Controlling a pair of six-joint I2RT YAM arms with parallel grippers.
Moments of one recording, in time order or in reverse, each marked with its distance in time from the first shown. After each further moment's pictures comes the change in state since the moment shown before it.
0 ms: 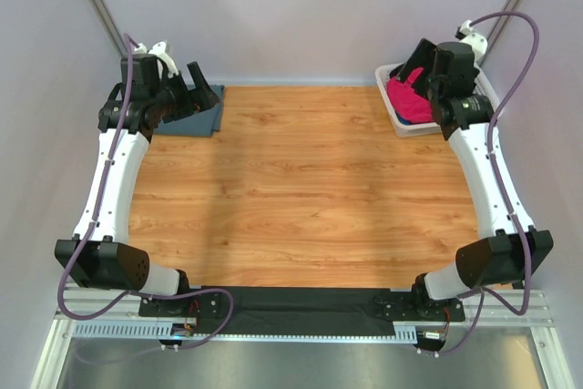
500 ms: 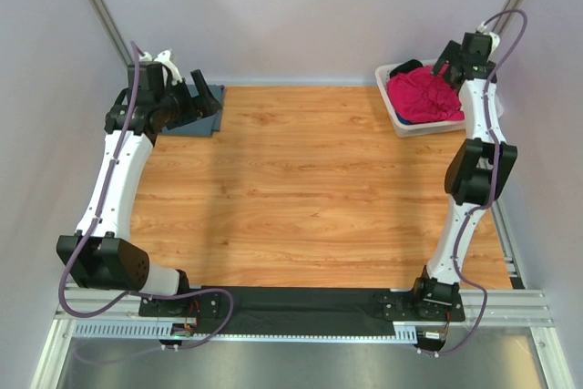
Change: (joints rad) left arm 0.000 -0.001 -0.068 0.033 0.002 -0.007; right arm -0.299 0.674 0.489 0.032 -0.118 -0.163
